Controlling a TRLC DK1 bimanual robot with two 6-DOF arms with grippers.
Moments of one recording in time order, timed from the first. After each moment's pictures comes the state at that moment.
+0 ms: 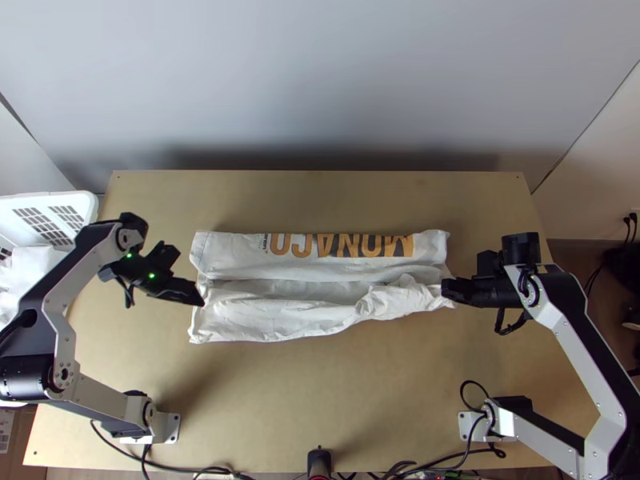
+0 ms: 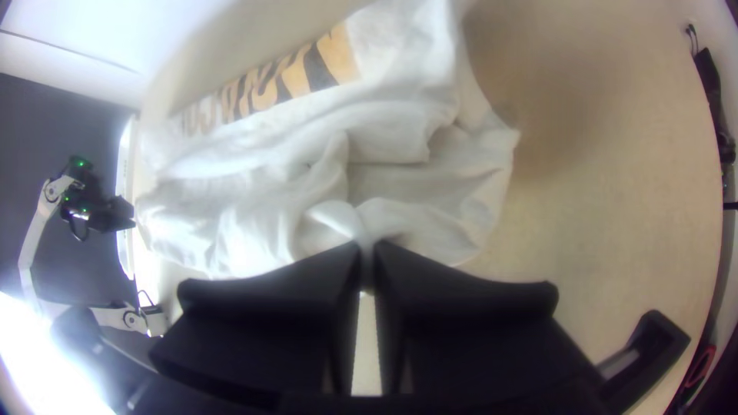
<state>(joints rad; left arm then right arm) 0.13 1.64 1.12 -1.17 0.46 0.47 0.07 1.17 0.88 -0.84 -0.39 0.24</state>
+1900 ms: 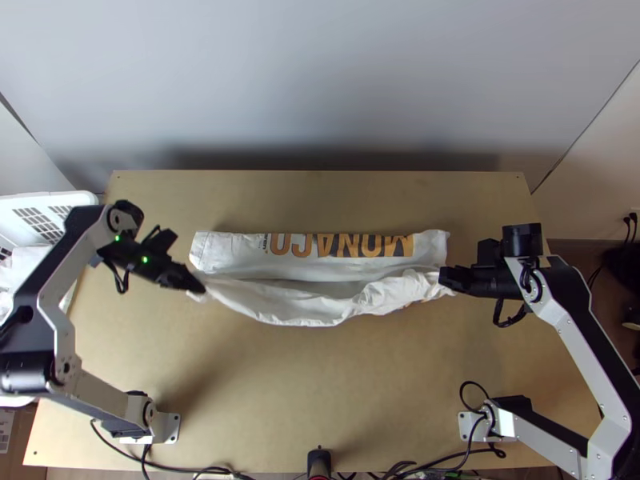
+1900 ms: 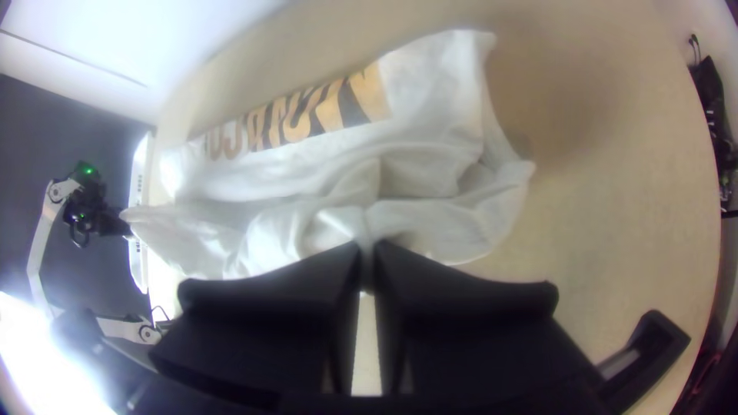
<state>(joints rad) 0.12 1.68 1.32 -1.42 0.72 0.50 0.10 1.17 0.96 -0.83 -0.39 0.31</state>
